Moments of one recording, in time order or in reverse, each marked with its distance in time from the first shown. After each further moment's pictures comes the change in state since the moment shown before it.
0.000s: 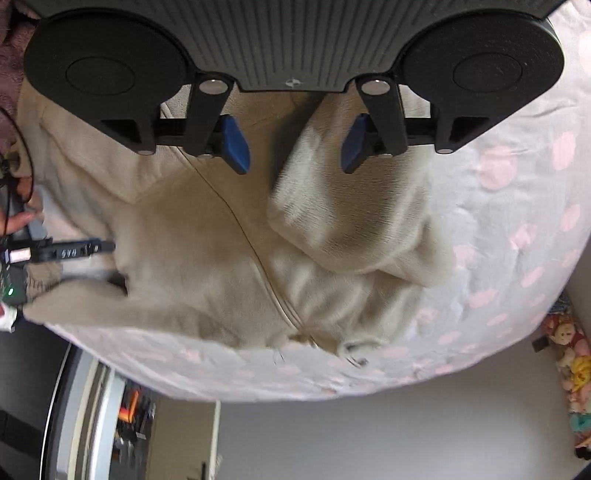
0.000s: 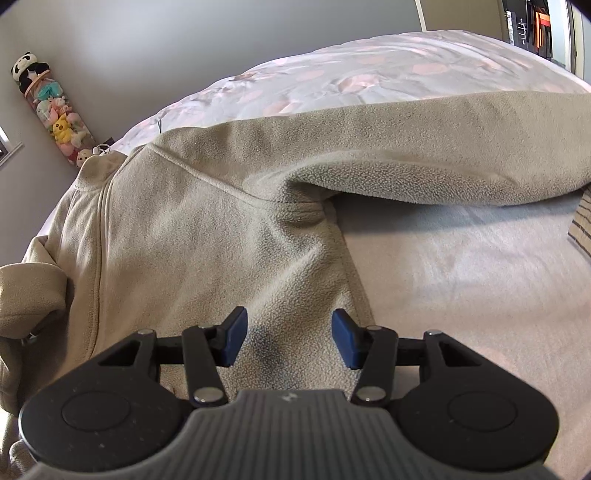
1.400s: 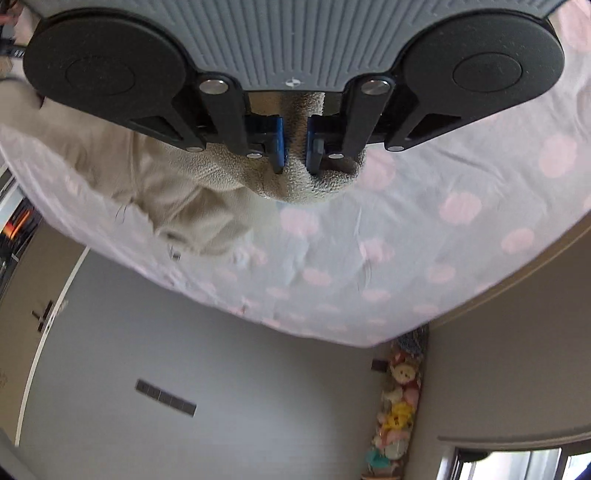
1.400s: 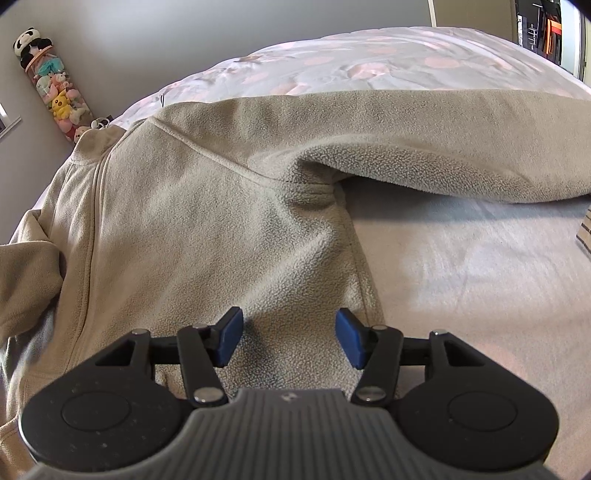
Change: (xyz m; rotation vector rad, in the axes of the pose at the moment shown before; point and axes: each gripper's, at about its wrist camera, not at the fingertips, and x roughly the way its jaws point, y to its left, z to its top) left arm -0.056 0.124 -0.014 -0.546 -0.294 0.247; right arm 0.012 0.008 -0.003 -0.055 0.049 -0.030
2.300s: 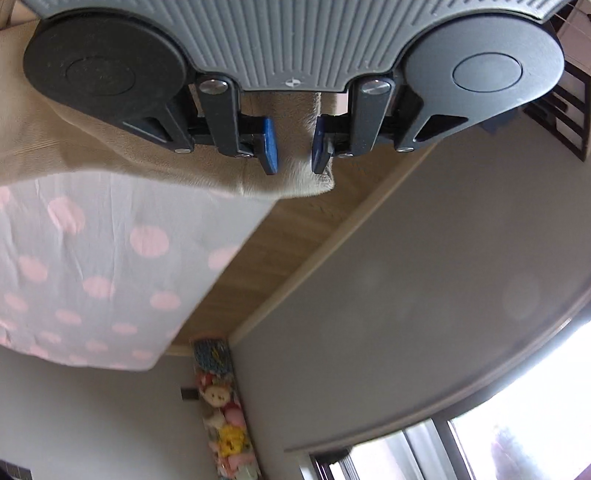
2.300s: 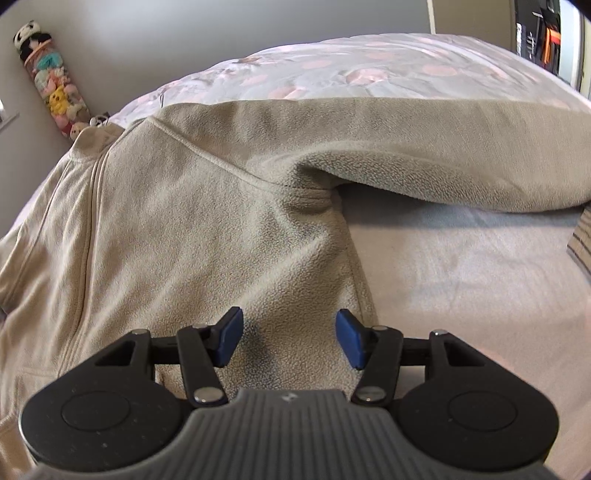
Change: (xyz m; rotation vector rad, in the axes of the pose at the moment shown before) left arm 0.075 0.168 0.120 0.124 0.179 0.727; right arm -0.004 0.008 0.003 -0.044 -0.003 -0.036
